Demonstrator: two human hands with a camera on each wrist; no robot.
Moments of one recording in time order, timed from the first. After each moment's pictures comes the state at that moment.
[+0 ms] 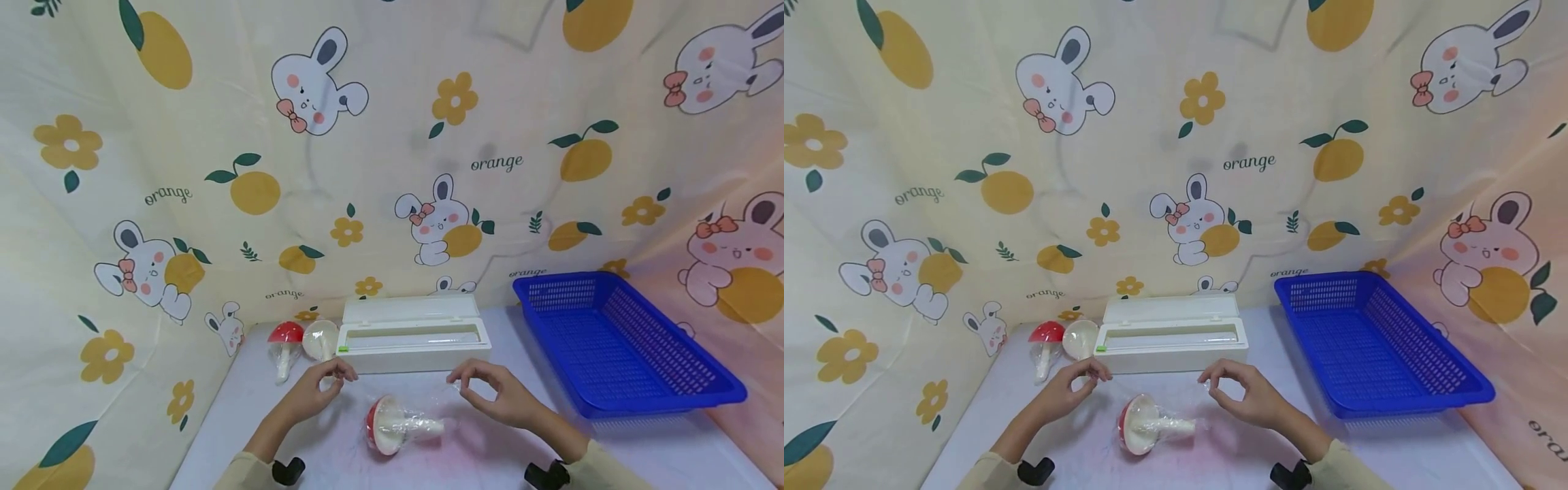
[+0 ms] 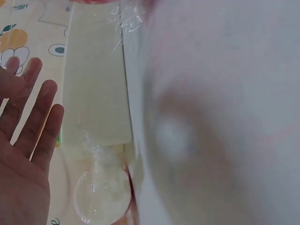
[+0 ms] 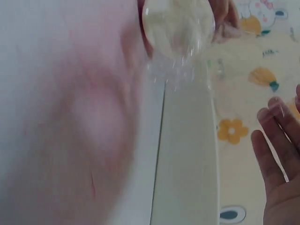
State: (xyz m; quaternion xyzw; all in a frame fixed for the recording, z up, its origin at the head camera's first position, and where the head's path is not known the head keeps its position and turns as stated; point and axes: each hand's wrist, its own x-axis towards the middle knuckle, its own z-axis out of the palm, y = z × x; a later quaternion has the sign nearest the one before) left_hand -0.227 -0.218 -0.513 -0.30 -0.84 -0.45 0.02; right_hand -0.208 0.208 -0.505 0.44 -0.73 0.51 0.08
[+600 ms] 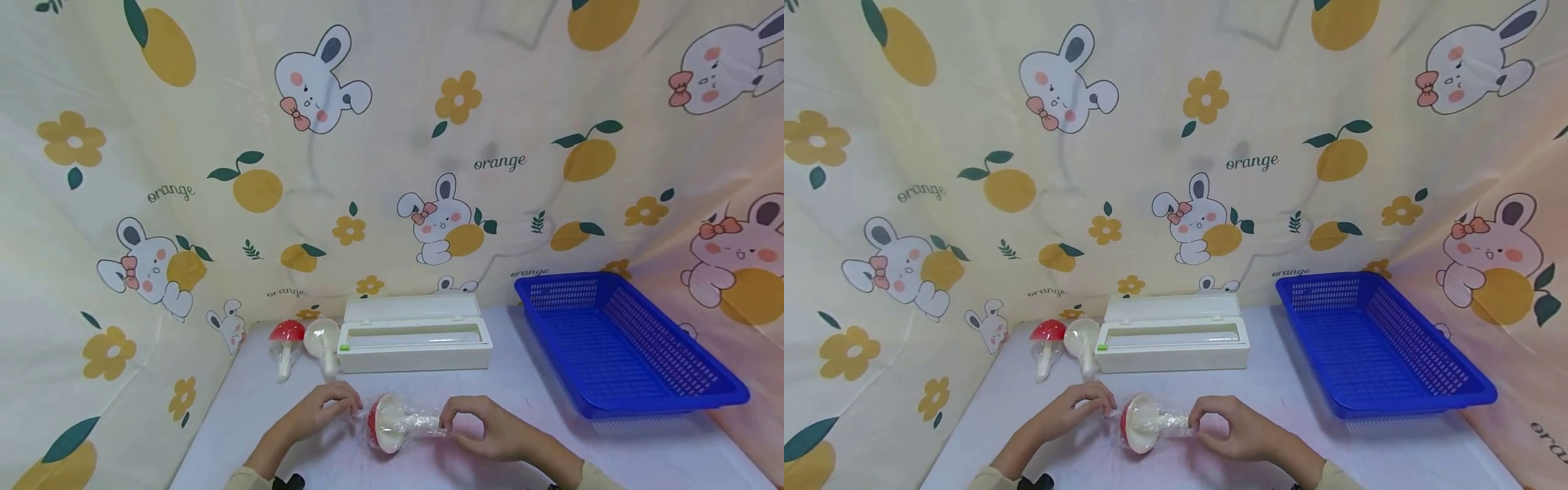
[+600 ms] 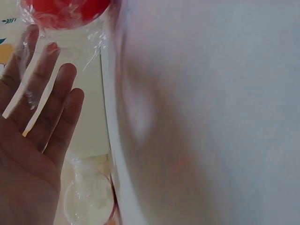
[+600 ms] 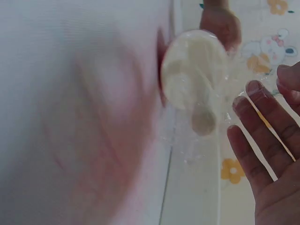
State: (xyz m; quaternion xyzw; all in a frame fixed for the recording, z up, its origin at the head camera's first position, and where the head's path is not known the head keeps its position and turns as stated) left_hand -0.206 -0.217 -0.532 -0.39 -0.81 -0.44 -0.02; right_hand -0.183 0.181 -0.517 0.58 -0.68 0.44 0.08
